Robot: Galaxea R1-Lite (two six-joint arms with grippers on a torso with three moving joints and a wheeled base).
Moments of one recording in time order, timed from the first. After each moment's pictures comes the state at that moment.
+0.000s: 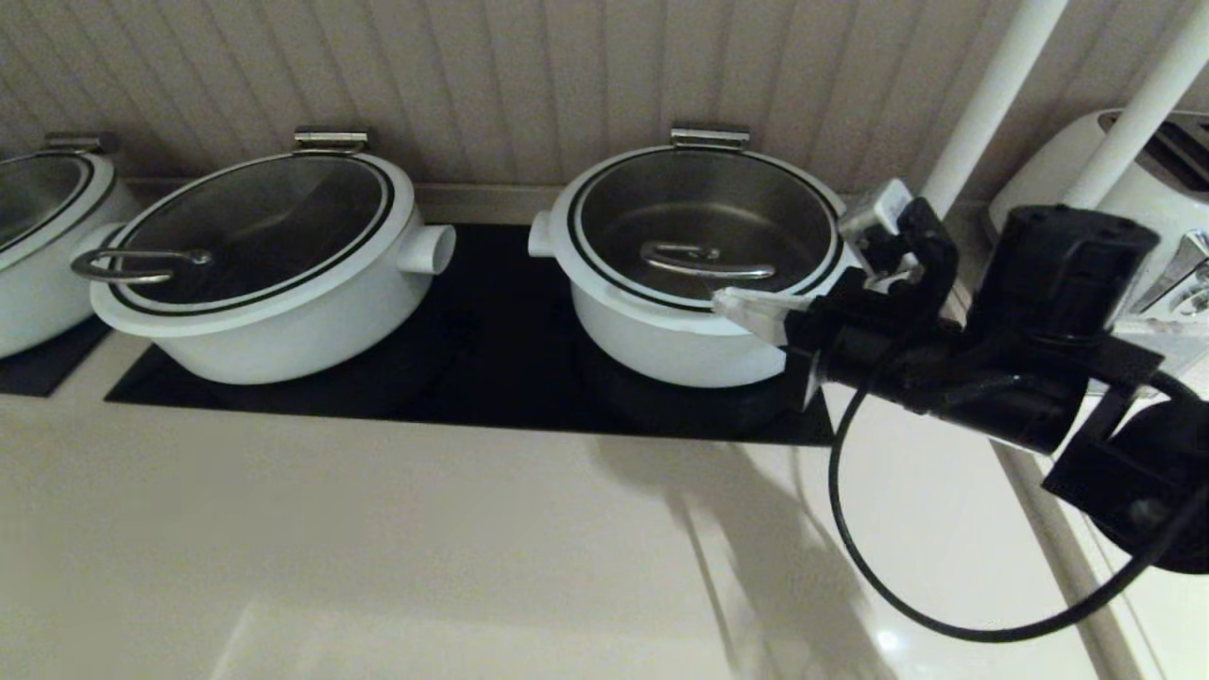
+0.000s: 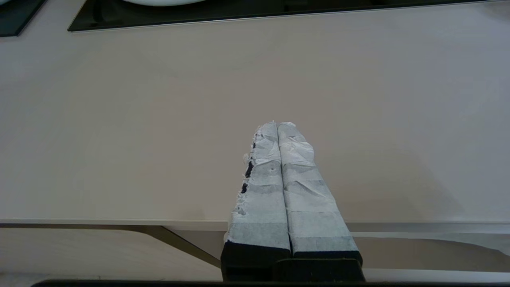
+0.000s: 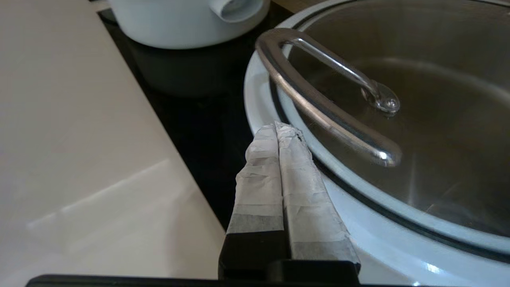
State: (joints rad) left arm 0.01 0.00 0.00 0.00 -0.03 0.09; right arm 0.53 1.71 -0.87 -0.89 0.35 -0.20
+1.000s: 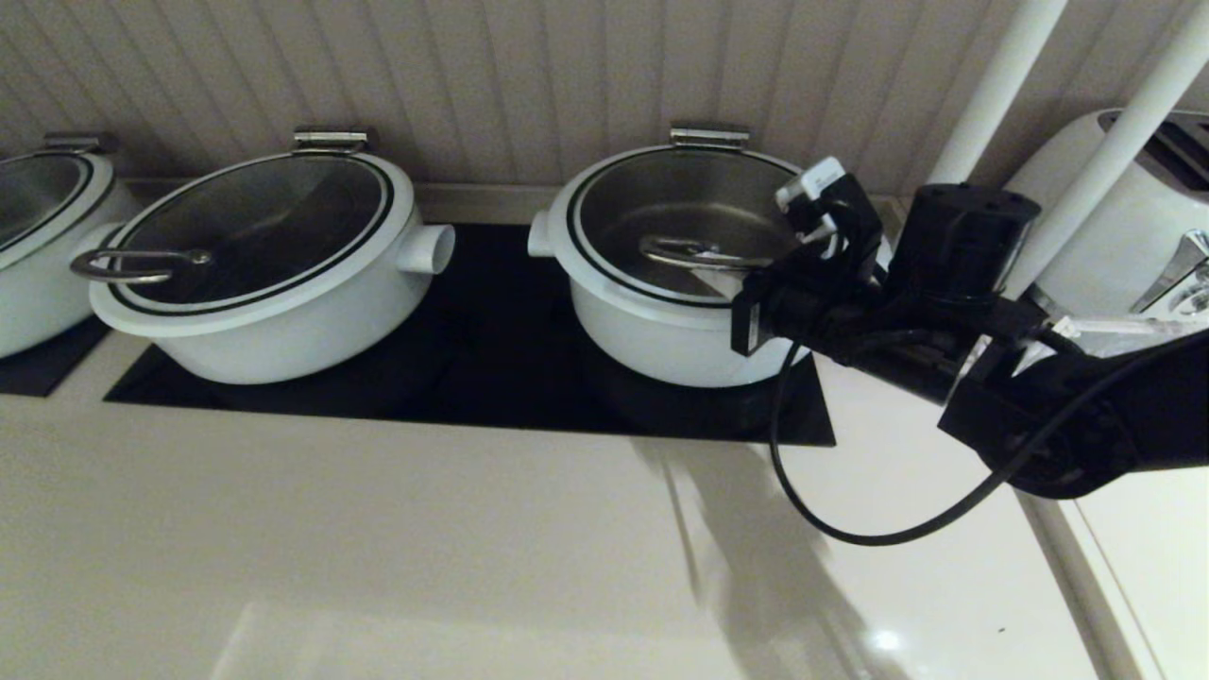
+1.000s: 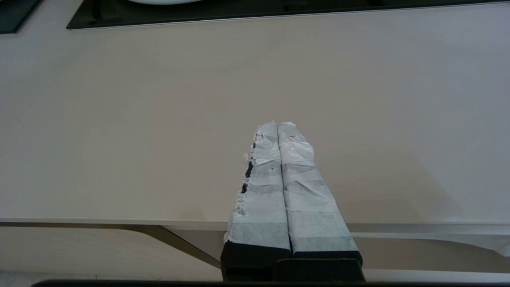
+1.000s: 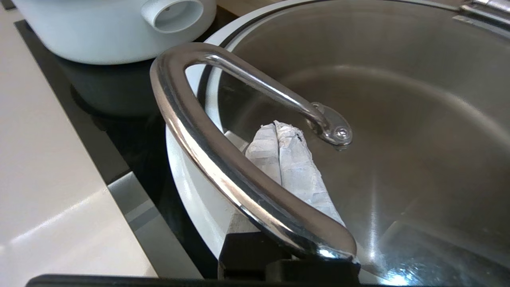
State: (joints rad) left arm 0.01 0.00 0.00 0.00 -0.03 0.08; right arm 0.53 1.86 -1.07 -0.87 0.21 -0.20
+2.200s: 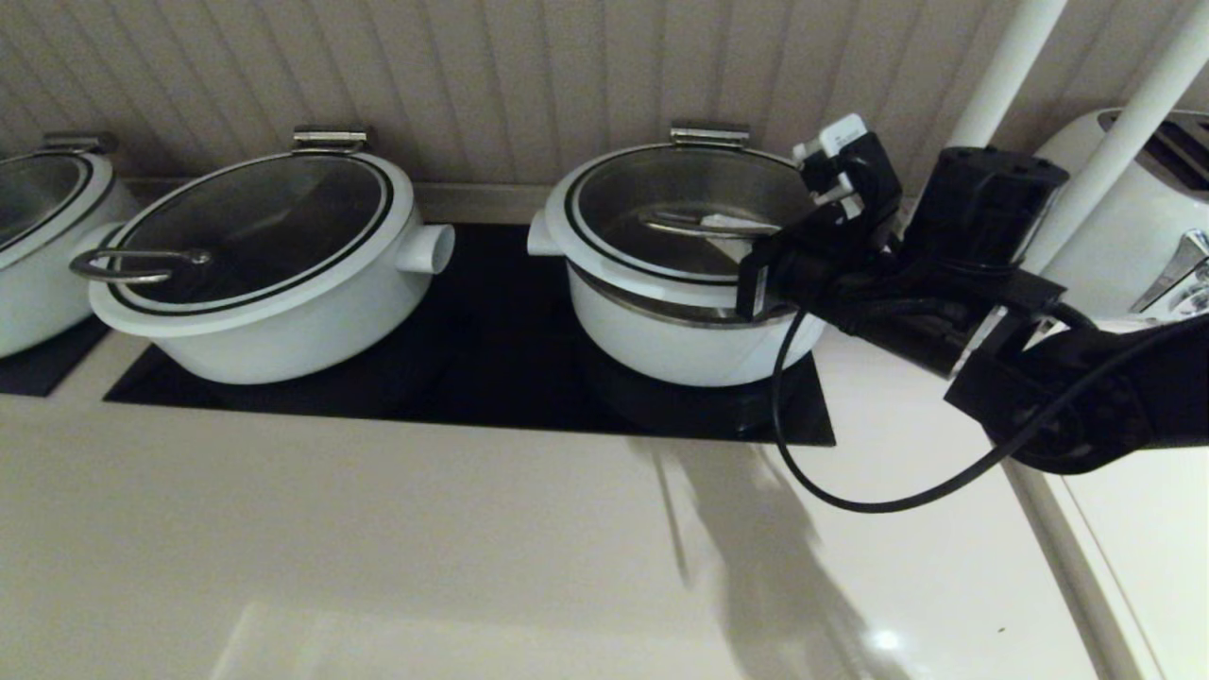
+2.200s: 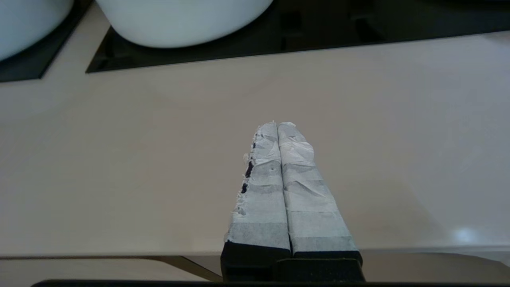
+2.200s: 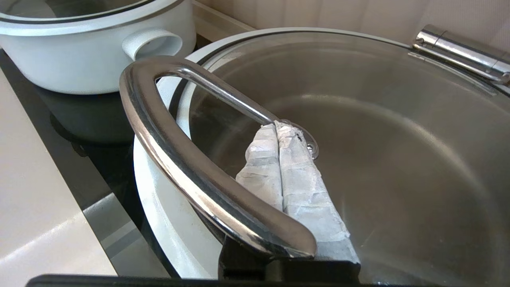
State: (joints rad) left arm 0.01 0.08 -0.13 0.00 -0.05 0.12; right arm 0.52 1.85 -1.14 -0.87 0.17 -0.20
